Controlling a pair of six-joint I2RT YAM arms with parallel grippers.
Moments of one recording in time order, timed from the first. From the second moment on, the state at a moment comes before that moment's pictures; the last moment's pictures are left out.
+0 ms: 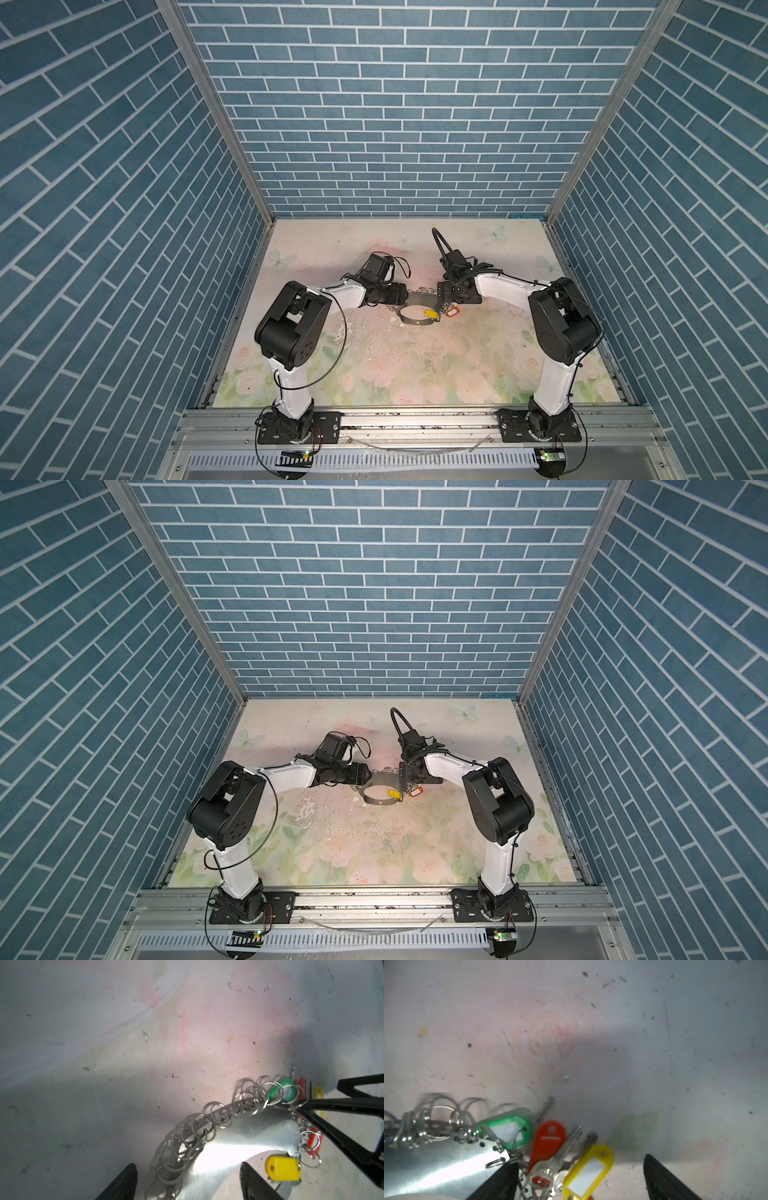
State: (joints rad) left arm -0.53 1.86 1.06 -0.14 0.23 -0.38; right arm 0.58 1.86 1.20 -0.57 0.18 0.49
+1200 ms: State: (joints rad) left arm -0.66 1.60 0.76 0.06 0.17 -0.46; right arm 0.53 1.87 1.25 -0.47 -0.21 0.47
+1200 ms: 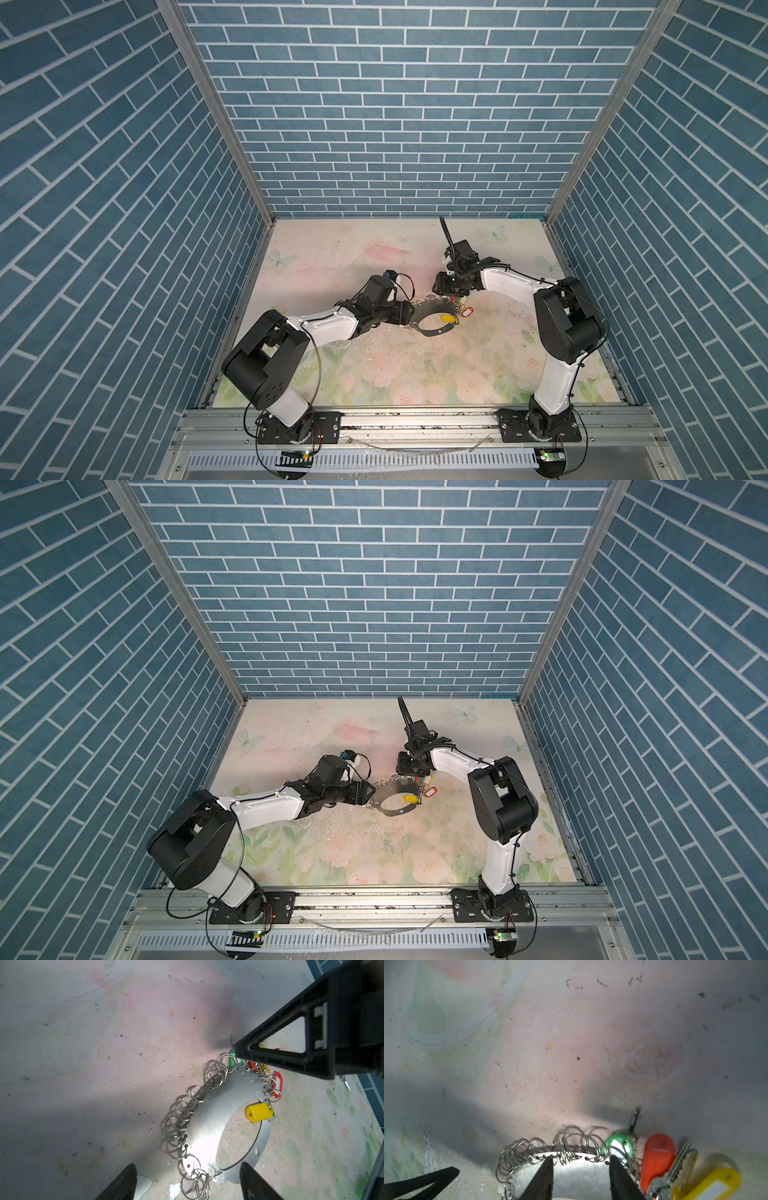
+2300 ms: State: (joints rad) left arm -0.66 1.62 0.74 0.07 0.15 -0.46; right arm 0.55 1.89 1.29 -0.58 -0.16 0.42
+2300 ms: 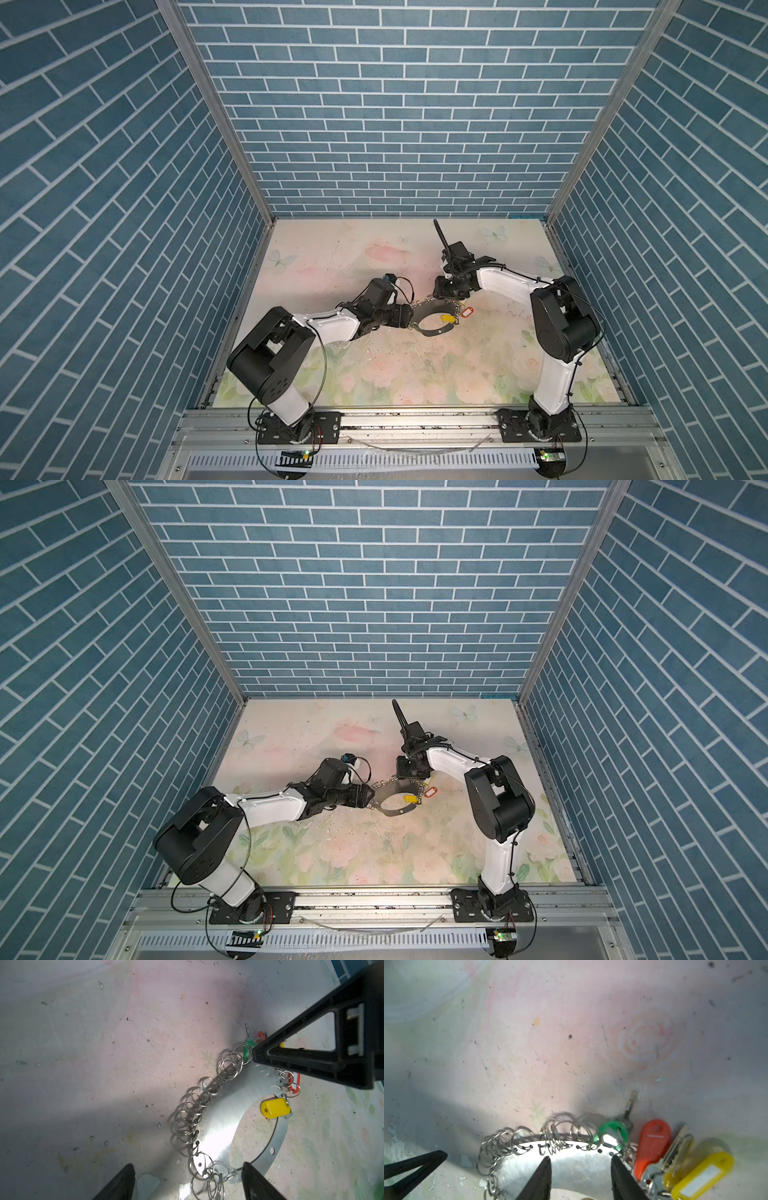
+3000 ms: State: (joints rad) left arm -0.66 1.62 0.74 0.07 0.14 -0.46; right arm 0.55 1.91 1.29 -0.59 -0.12 0.42
